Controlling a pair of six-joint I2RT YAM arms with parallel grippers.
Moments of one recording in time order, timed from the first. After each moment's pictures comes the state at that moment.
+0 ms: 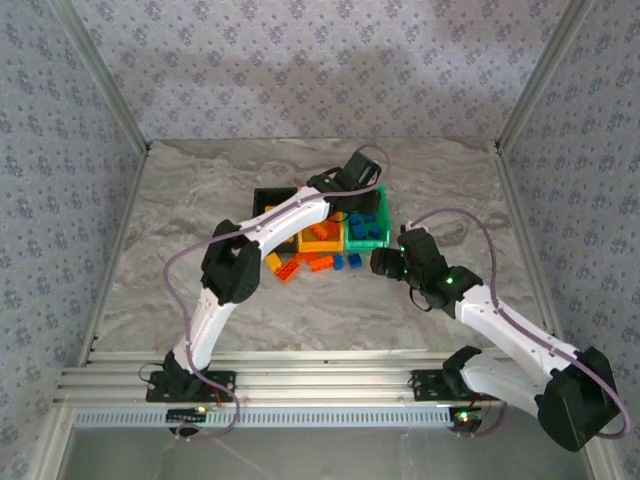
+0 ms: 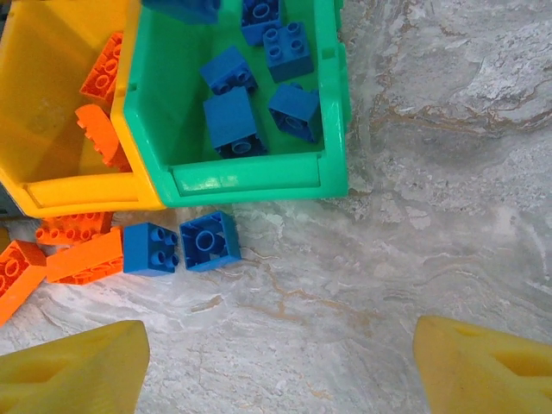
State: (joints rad) left arm -0.82 2.28 2.09 -0.64 -0.08 -0.43; right arm 0.58 1.00 0.65 -0.41 0.17 0.56
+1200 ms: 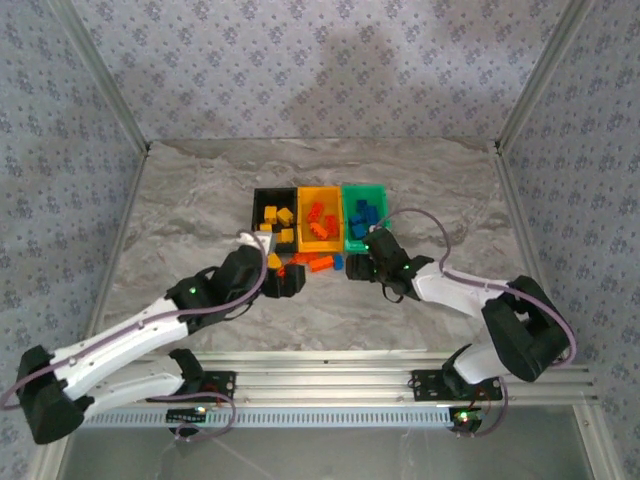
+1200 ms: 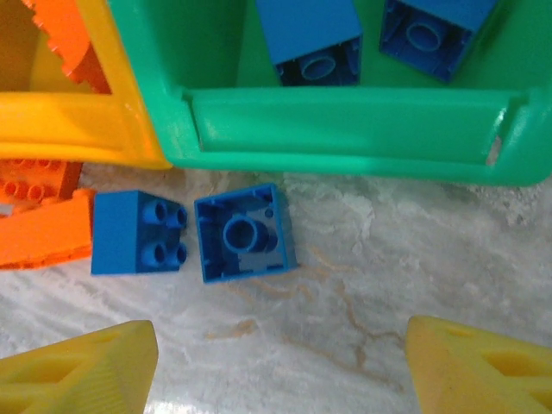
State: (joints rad) left arm -0.92 0.91 0.71 -0.47 -0.25 -0.67; right arm 0.66 1.44 0.69 -0.15 0.13 0.54
